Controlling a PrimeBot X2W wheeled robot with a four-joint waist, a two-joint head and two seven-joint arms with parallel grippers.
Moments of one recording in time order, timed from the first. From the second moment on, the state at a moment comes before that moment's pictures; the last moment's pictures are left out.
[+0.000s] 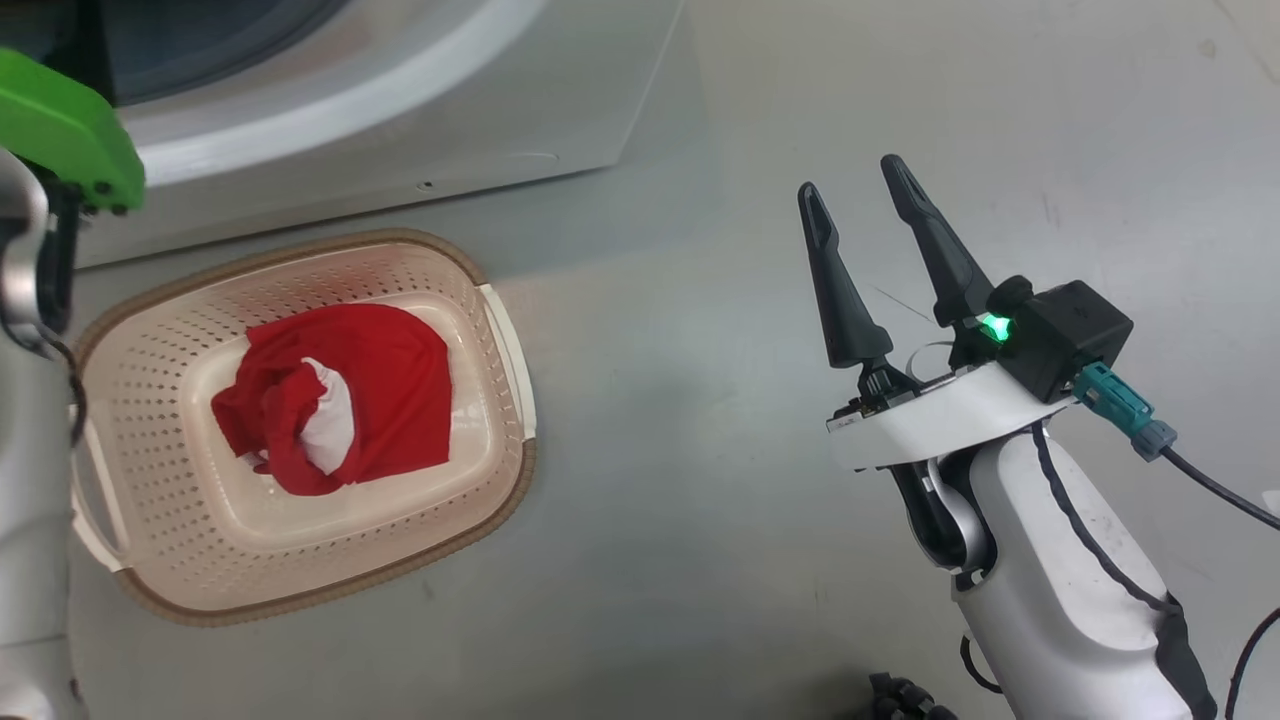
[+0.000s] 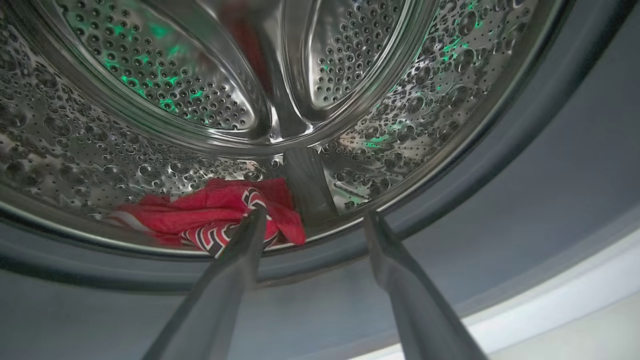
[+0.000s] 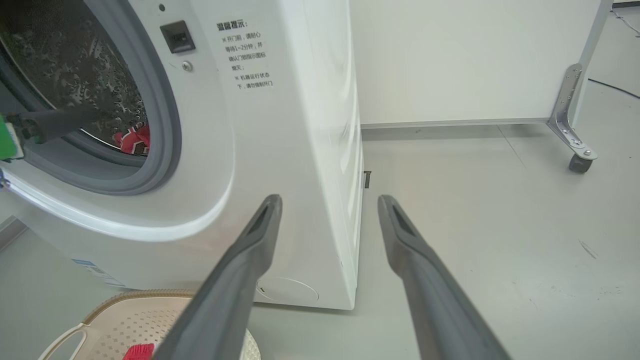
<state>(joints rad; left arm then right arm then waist) -0.82 0.23 -0.07 0.37 -0.25 0.00 0.14 -0.39 -0.05 0.37 0.12 0.38 0.05 -0.26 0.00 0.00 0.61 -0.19</state>
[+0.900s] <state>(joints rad) -1.07 0.44 -0.03 0.62 -0.13 0.04 0.26 -0.45 -0.05 0.46 0.12 0.45 0.01 -0.26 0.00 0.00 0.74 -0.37</state>
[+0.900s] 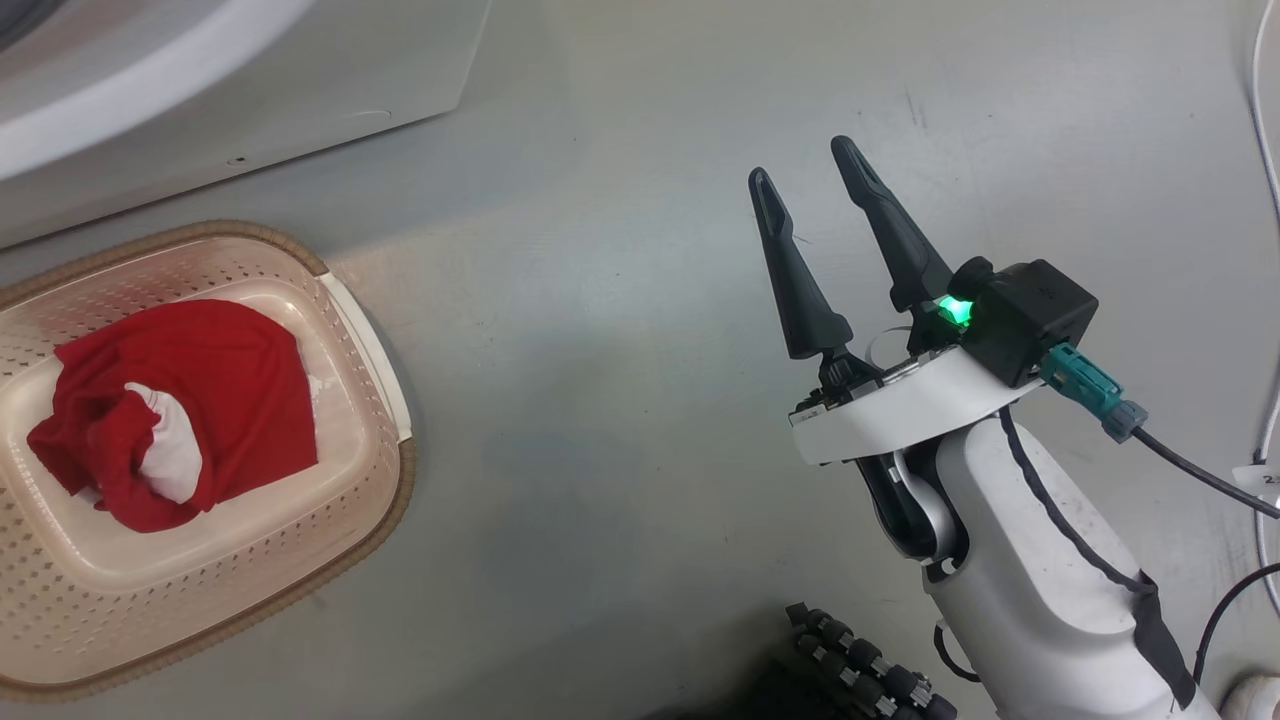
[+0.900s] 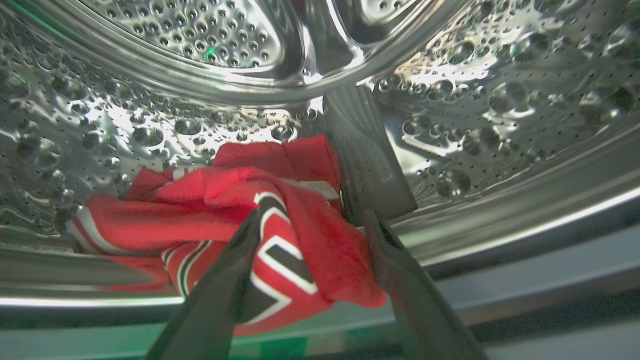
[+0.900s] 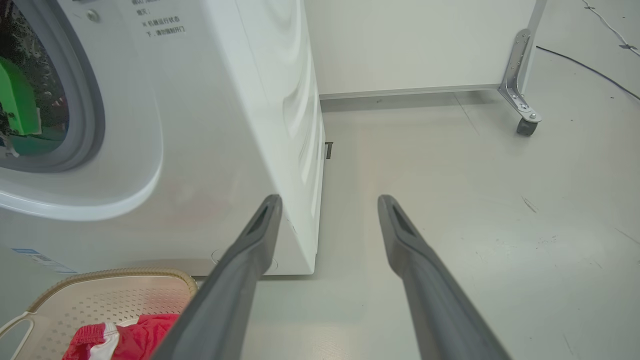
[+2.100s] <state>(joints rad) -1.04 0.27 -0.04 0.68 -0.17 0.07 0.02 -0.45 -0.05 0.44 0.19 0.36 0.01 -0.26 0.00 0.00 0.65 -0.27</state>
